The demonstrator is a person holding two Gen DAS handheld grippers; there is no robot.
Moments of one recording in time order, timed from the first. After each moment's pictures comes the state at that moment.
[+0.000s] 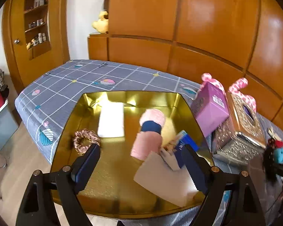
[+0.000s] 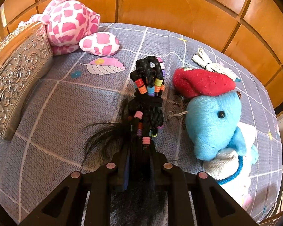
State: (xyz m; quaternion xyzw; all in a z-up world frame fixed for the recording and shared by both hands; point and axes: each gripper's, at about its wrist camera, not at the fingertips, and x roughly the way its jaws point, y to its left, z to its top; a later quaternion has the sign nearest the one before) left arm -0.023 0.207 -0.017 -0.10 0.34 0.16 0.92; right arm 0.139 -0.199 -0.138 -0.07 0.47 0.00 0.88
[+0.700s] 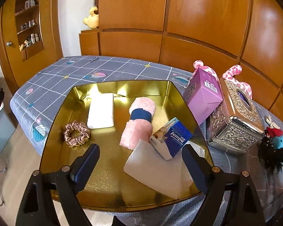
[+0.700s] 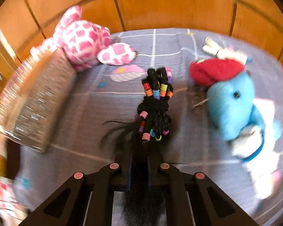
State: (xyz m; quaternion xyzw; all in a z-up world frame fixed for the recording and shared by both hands) left arm -0.018 0.192 -0.033 -0.09 0.36 0.14 0.92; right arm 0.117 -0.204 -0.120 0.09 0.47 0.08 0.88
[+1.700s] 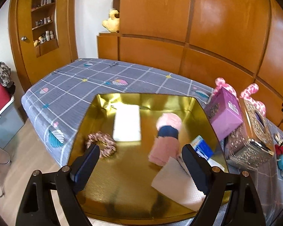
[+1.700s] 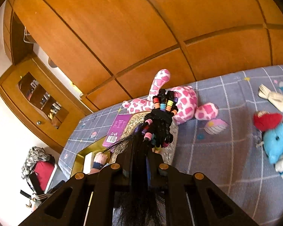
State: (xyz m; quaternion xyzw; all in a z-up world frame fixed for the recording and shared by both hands) left arm -0.022 0.241 -0.016 -0.11 0.34 0.20 0.91; right arm 0.082 -0.143 0.015 0.20 0.32 0.26 0.89
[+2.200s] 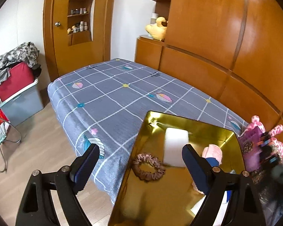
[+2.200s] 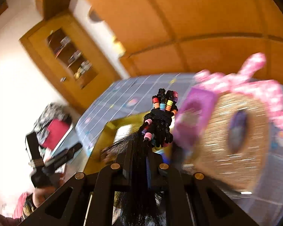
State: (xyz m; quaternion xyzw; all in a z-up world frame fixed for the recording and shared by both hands) left arm -0.044 0.329 0.001 -0.17 0.30 0.30 0.89; right arm 0.088 0.043 -0.001 0.08 0.37 0.41 0.83
